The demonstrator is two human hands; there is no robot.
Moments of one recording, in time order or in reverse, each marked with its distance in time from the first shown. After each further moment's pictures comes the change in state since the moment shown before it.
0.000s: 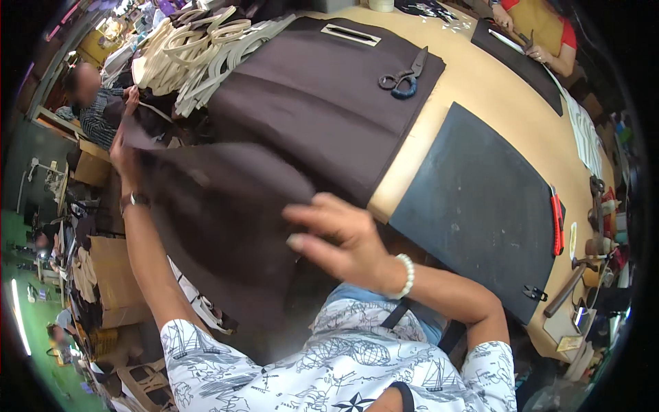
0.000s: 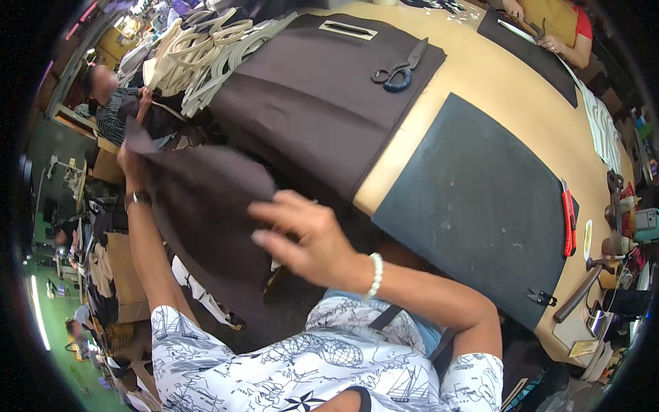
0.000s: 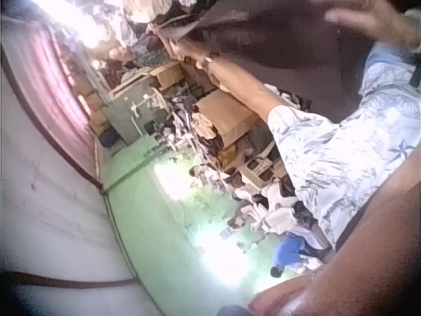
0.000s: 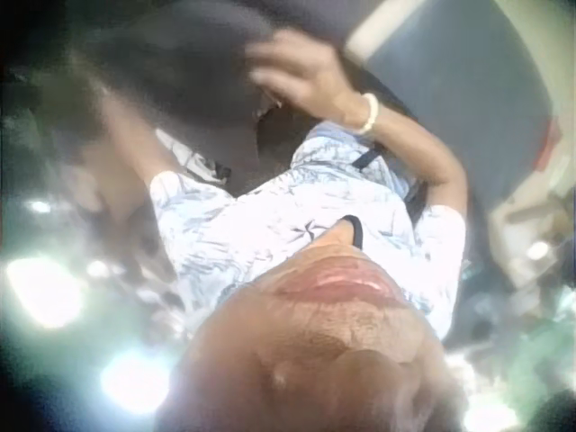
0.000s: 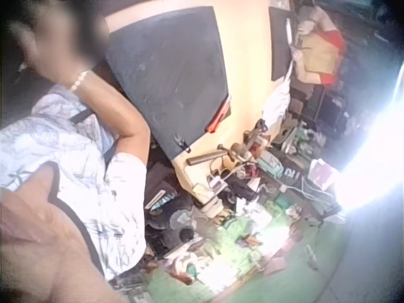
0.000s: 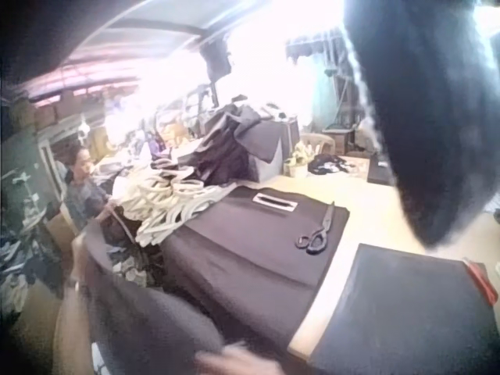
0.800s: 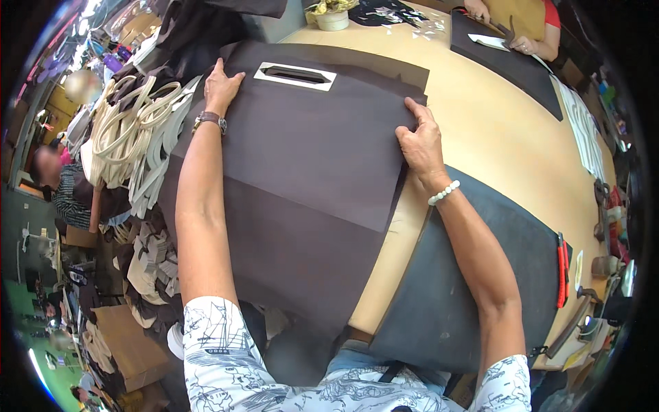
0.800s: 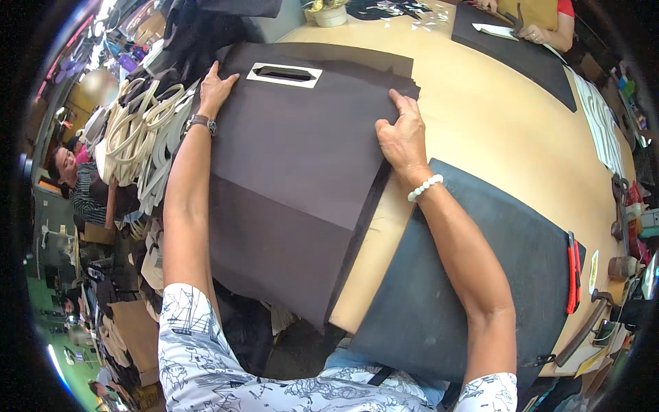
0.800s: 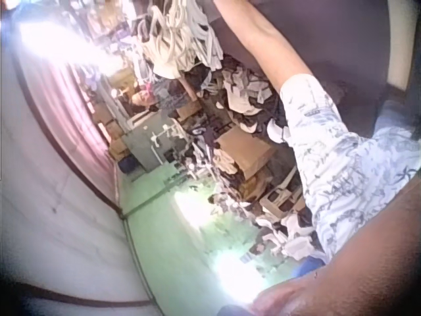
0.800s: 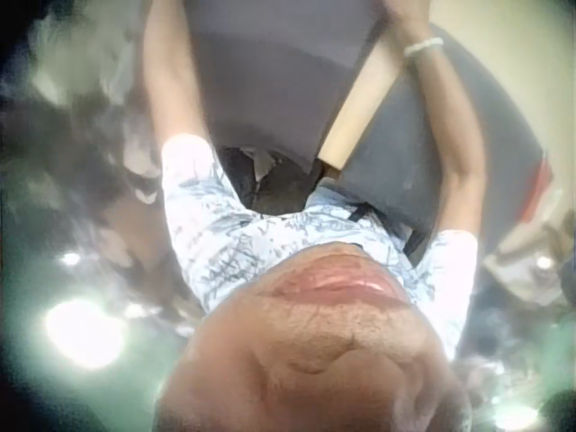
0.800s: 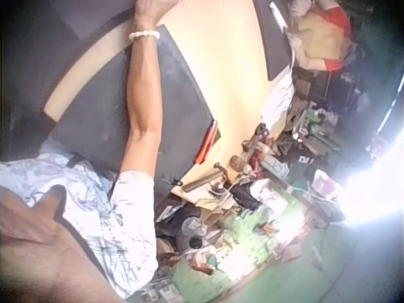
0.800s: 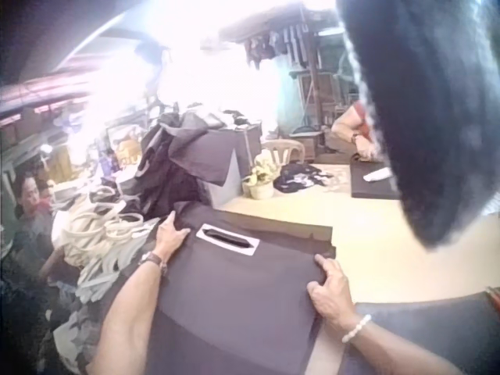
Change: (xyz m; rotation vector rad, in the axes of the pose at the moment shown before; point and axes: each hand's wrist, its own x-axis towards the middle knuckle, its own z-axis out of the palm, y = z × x) left_hand 0.140 -0.045 0.460 0.776 -0.289 0.011; right_hand 0.129 0.193 -0.243 -0.589 0.739 0.362
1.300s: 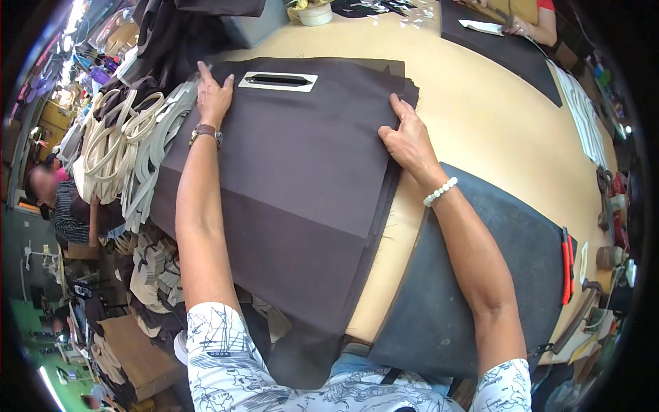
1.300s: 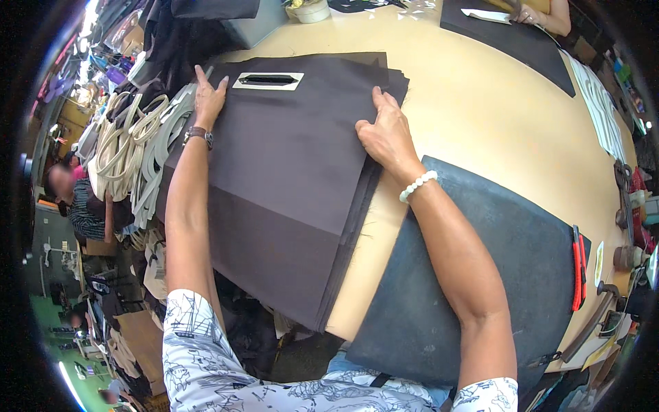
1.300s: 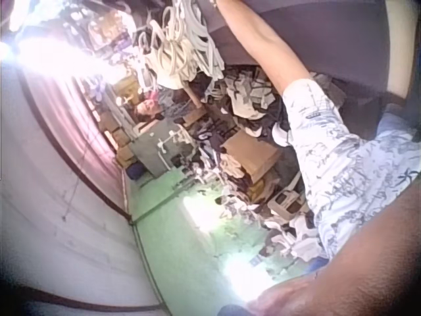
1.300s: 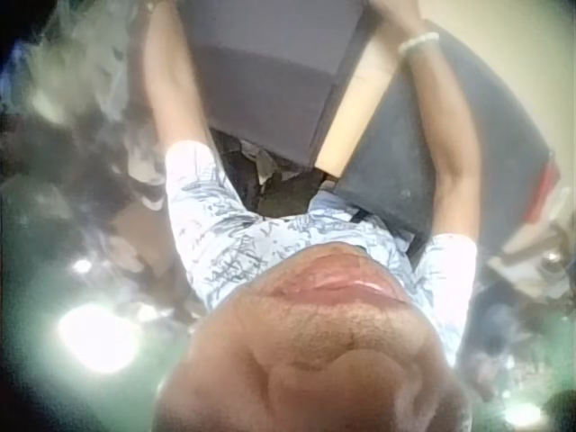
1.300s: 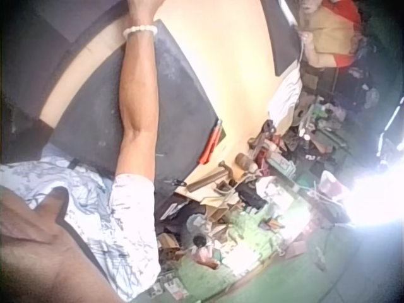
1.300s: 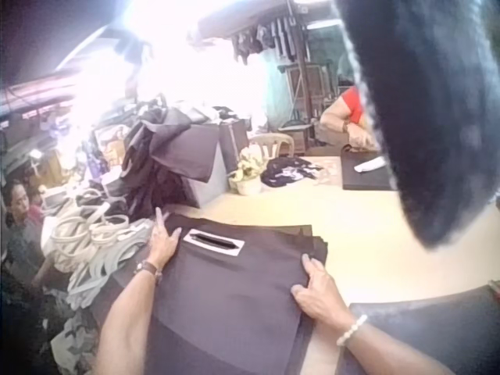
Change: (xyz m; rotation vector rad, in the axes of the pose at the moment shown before) left_hand -0.008 -0.001 0.036 0.018 0.120 0.062; right_hand 0.004 -0.002 0.001 -0.172 -0.148 0.055
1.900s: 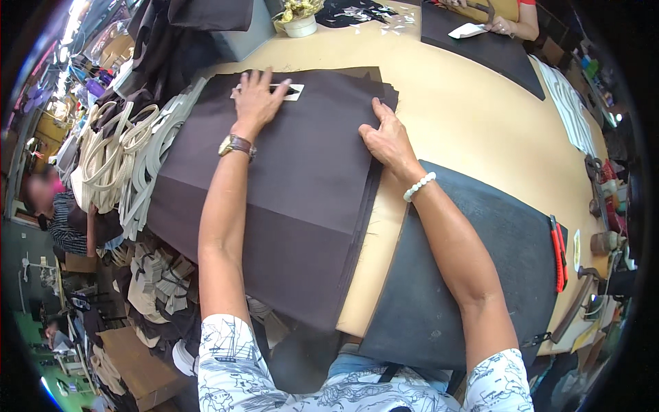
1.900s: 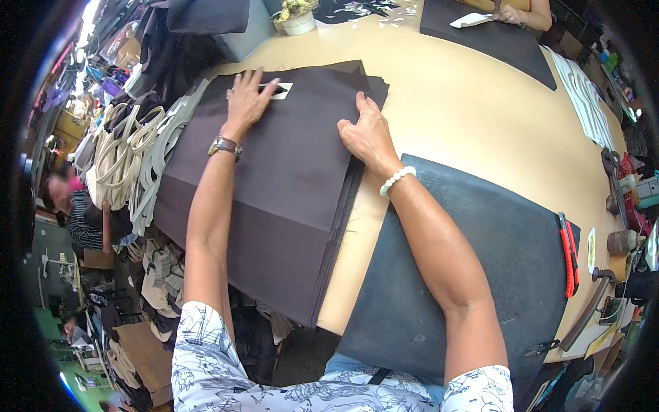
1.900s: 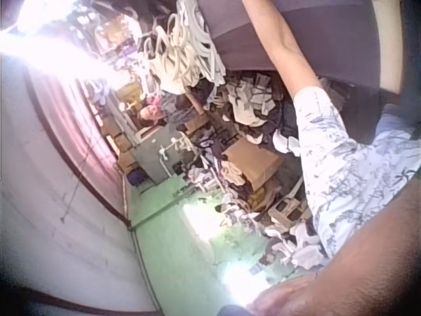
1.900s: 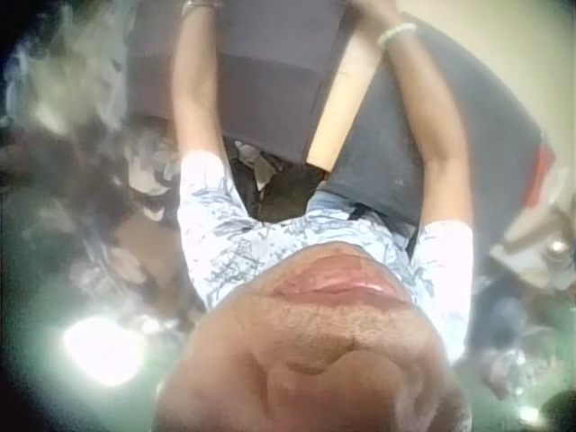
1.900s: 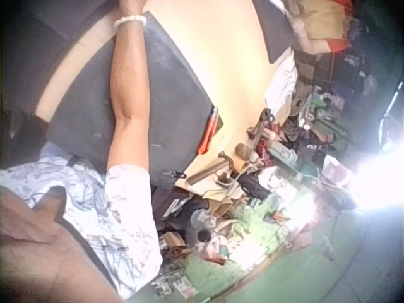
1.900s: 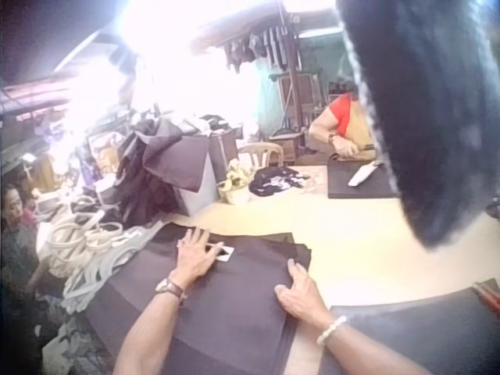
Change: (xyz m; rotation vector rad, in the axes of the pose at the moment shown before) left_hand -0.049 0.093 0.019 0.101 -0.272 0.329; right_hand 0.002 0.001 0.000 0.058 -0.007 0.045
